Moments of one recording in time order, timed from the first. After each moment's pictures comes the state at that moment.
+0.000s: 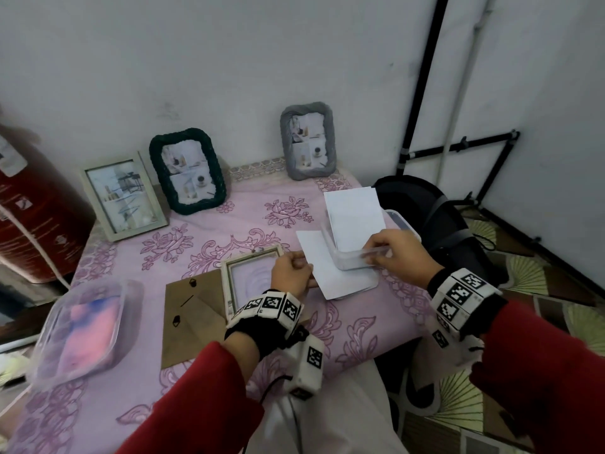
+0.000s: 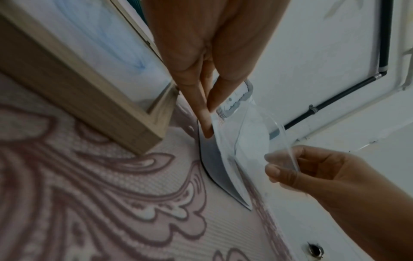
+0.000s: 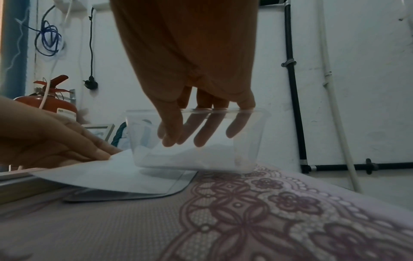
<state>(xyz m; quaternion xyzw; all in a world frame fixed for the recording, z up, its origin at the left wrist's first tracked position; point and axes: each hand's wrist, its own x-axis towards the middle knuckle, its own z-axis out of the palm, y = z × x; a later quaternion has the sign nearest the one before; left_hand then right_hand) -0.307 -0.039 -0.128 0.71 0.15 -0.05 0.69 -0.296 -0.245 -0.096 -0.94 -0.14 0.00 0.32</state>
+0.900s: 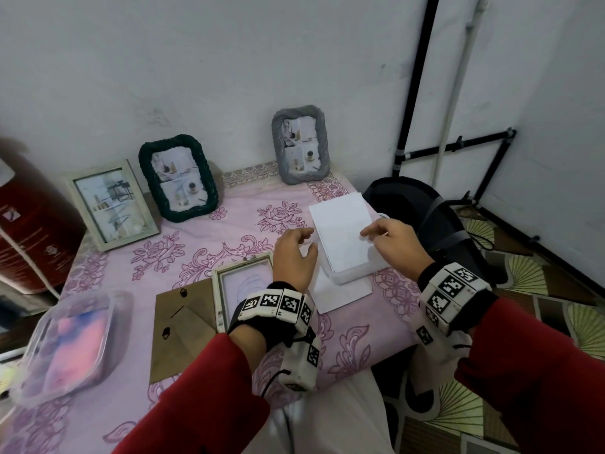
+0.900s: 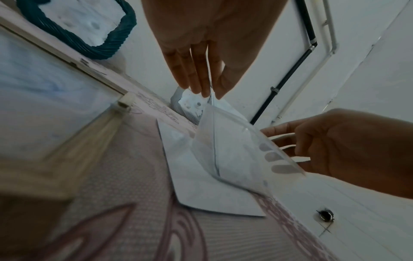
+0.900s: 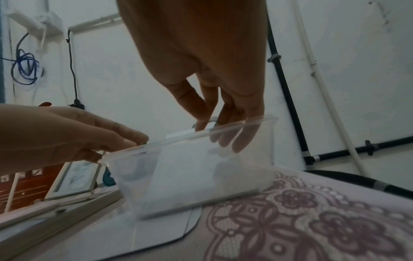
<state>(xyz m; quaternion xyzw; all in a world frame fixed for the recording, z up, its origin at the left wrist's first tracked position) -0.286 -0.055 -0.108 0.87 -0.02 0.14 0.48 -0.282 -0.240 -0.082 -0.88 0.01 -0.04 0.47</state>
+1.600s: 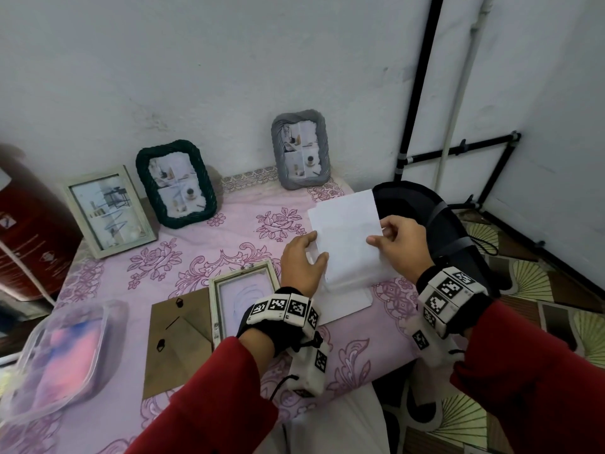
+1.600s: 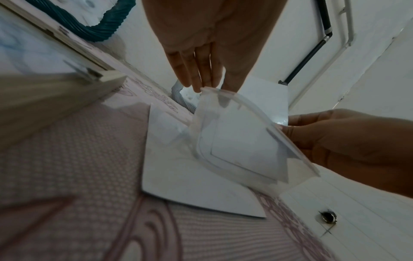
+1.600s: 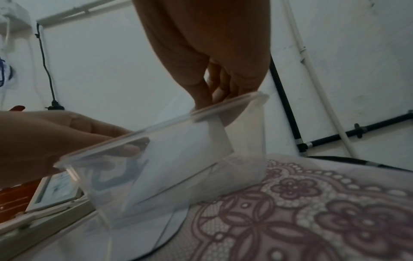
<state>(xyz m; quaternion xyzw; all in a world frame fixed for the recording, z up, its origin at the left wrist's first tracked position) -0.270 -0.068 -0.119 0.86 0.00 0.11 0.50 -0.257 -0.250 -0.093 -0.87 0.04 -0.13 0.48</state>
